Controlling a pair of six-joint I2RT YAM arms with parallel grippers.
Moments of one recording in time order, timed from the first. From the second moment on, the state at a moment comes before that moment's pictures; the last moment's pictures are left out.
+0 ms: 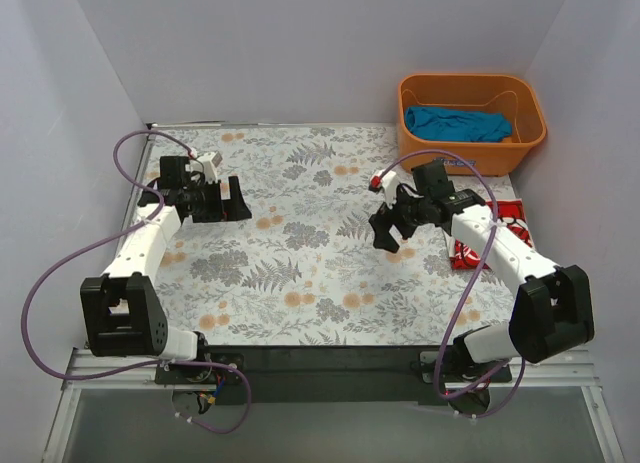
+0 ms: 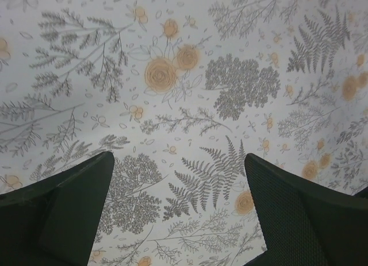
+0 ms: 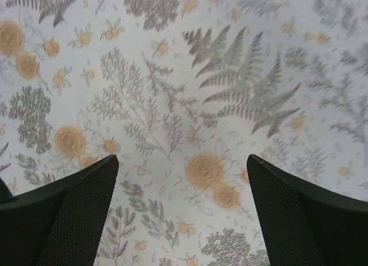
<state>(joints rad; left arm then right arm) 0.02 1.40 1.04 -0.56 0.48 -0.06 0.39 1.38 1.01 -0.59 -0.51 -0.47</state>
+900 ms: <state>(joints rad) 0.02 1.67 1.39 -0.58 0.51 -0.12 0.03 2.26 2.24 -0.51 -0.21 -0.31</state>
